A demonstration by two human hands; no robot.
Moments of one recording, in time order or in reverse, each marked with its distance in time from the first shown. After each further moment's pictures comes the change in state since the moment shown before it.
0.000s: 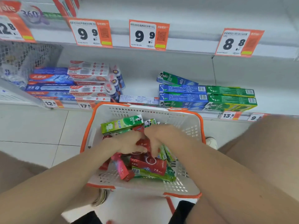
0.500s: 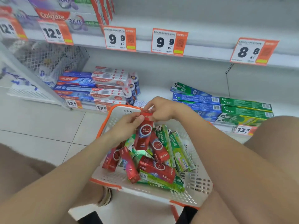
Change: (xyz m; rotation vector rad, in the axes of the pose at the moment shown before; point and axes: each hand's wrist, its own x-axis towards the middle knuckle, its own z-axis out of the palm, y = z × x) left_hand -0.060 0.020 -0.030 -0.914 0.532 0.043; right_hand -0.024 0.004 -0.068 0.550 0.434 -0.173
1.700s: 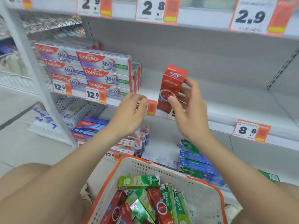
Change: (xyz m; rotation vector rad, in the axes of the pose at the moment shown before) left_hand -0.013 0.212 -0.087 0.622 0.575 0.553; right_hand -0.069 -0.111 -0.112 0.384 1.026 -0.681
